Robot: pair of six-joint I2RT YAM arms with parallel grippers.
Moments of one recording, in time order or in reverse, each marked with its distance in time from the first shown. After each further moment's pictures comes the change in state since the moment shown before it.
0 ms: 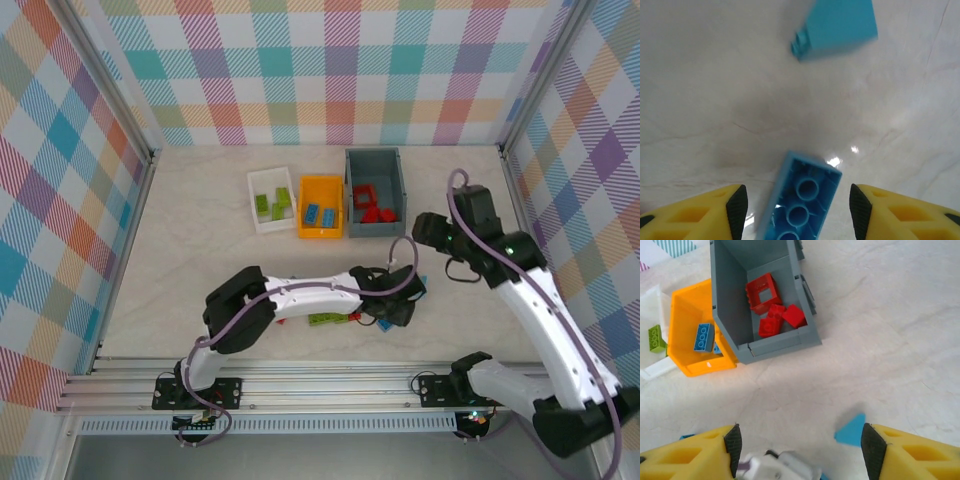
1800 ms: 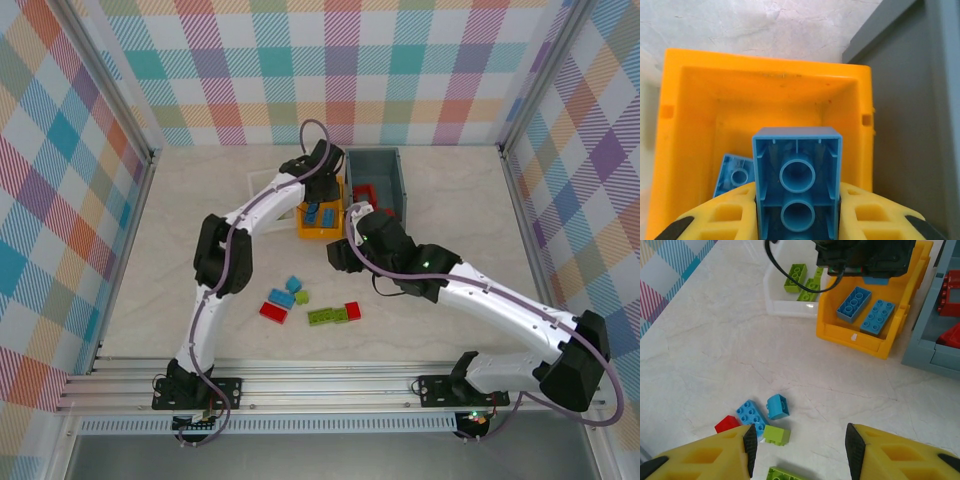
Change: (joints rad) left arm 0.664 0.227 0.536 -0.167 -0.061 0.095; right arm 0.501 0.239 -0.143 0.539 -0.008 -0.131
